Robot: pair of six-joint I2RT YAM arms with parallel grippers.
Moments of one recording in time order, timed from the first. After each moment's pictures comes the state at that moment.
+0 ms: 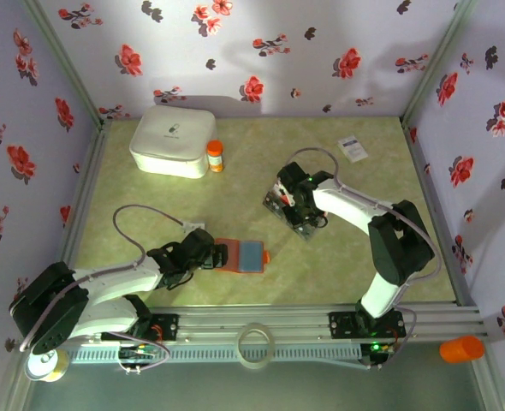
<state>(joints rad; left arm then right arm) -0.89 1.18 0.39 -0.16 -0.30 -0.74 0.60 1.70 1.17 -0.85 0.09 0.14</state>
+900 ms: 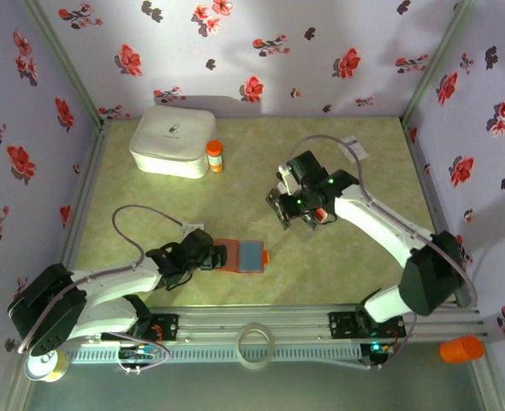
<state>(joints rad) -0.89 1.17 0.39 -0.19 -0.30 -0.74 0.63 1.44 1.17 -0.78 -0.18 0.24</state>
